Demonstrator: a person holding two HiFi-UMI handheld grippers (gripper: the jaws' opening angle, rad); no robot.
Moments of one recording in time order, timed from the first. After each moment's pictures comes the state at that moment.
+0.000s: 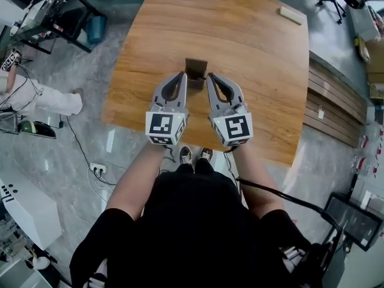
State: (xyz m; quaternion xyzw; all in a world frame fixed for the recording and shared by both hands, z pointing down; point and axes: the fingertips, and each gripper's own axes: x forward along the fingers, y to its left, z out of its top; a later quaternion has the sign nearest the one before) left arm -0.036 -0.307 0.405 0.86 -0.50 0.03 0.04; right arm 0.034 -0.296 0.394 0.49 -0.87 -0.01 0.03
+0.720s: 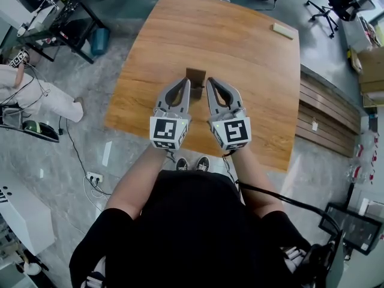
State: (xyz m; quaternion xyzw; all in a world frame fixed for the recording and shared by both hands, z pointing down) left arm -0.032 -0.285 0.354 0.86 -0.50 0.00 -0.01; right arm 0.029 -0.278 0.337 0.48 -0.87 -0.06 0.02
